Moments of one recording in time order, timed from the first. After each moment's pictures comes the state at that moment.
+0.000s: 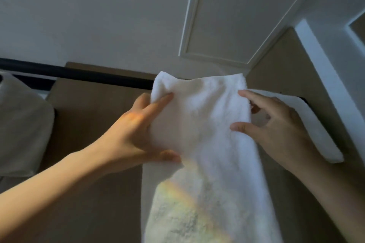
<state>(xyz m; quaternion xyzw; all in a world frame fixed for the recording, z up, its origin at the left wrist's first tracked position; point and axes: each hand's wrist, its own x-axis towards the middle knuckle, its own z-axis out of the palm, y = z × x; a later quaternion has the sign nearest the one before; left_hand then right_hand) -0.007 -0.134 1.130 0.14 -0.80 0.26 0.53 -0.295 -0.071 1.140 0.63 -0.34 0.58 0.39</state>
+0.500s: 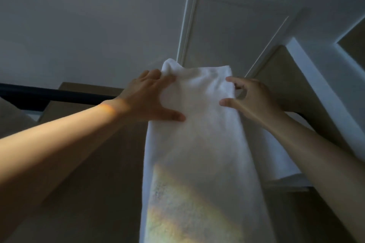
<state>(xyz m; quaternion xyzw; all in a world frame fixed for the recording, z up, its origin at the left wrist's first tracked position) -0.025 -0.140 1.263 0.29 -0.70 0.44 0.48 -0.300 -0.097 1.259 0.61 -0.36 0.59 0.40</state>
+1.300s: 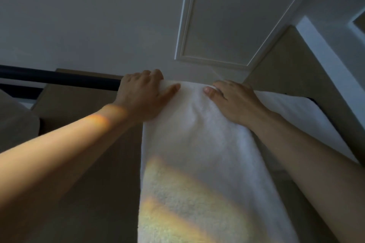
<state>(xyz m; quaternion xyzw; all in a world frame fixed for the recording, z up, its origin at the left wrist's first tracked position) -0.042 -0.169 1.240 0.35 -0.61 0.43 0.56 -0.265 -0.134 1.245 0.60 -0.45 0.43 0.49</state>
